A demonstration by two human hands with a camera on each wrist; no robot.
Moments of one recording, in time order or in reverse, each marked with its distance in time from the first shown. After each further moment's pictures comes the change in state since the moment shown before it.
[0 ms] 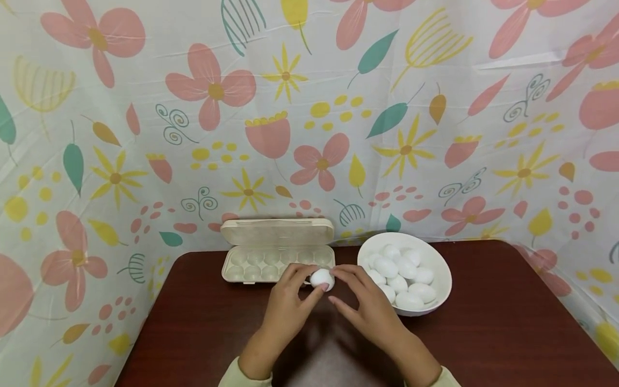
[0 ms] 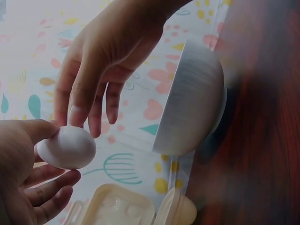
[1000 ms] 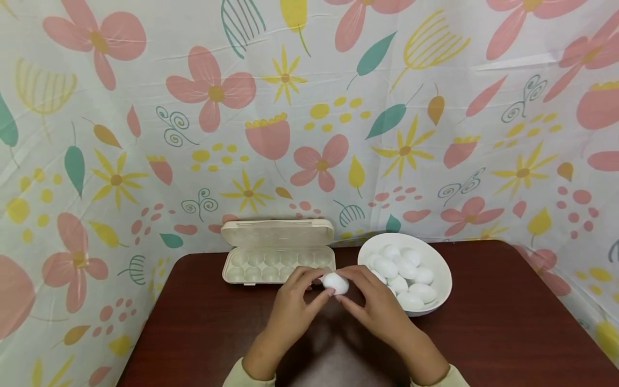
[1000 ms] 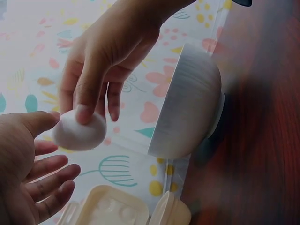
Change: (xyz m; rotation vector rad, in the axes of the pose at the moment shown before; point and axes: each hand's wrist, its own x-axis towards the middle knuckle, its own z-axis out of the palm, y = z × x) left_hand -0.002 0.001 0.006 -0.108 -0.044 0.048; right_hand 0.001 0.009 -0.010 -0.015 -0.018 -0.021
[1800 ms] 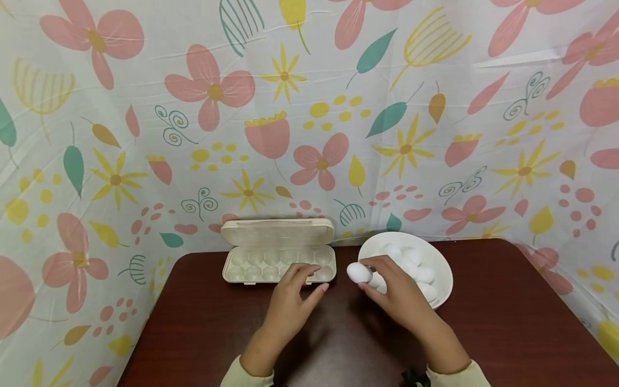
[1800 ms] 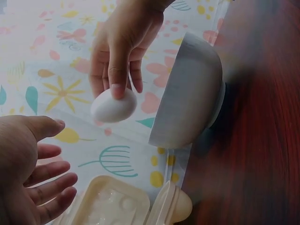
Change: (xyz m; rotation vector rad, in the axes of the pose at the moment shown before) left_hand 0.003 -0.006 -0.004 0.117 0.000 -0.067; right_hand -0.004 0.032 -0.028 -0.101 0.012 0.107
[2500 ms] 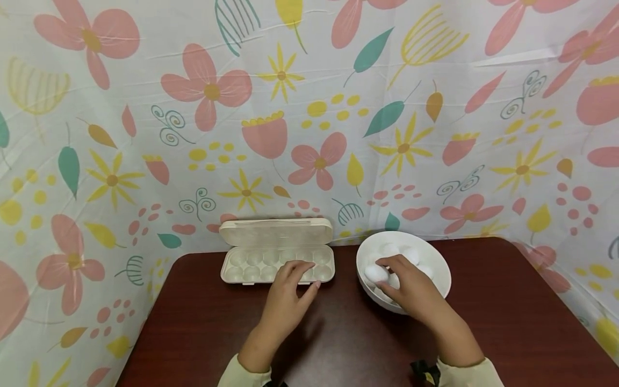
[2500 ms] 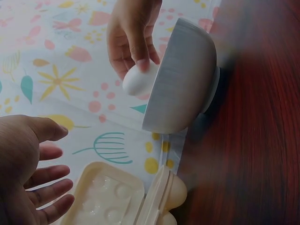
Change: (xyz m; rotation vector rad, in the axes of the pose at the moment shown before) left_hand 0.001 -0.012 0.002 0.064 -0.030 -0.054; right_hand -0.006 0.023 -0.021 -0.133 -0.201 0.205
